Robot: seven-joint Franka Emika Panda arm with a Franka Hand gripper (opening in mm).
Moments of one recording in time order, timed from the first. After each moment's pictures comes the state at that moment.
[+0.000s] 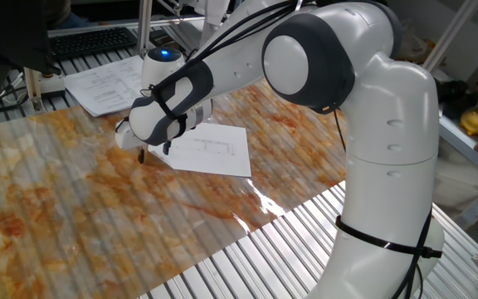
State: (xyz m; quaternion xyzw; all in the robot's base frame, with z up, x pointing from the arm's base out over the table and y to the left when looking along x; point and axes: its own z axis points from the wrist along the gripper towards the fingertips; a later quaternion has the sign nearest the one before) arm 0.578 0.086 0.069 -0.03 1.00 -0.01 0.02
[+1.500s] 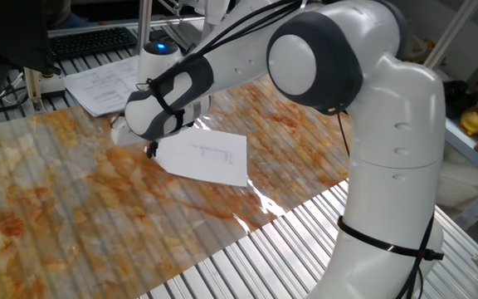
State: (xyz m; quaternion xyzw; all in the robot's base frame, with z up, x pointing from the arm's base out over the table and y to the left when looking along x) arm 0.571 0.101 0.091 0.00 1.00 -0.01 0.01
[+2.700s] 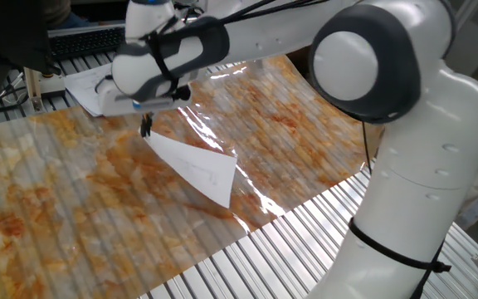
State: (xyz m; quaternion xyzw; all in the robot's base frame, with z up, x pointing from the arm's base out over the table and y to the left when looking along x) arm 0.559 0.127 0.189 0.07 1.00 -0.01 -0.01
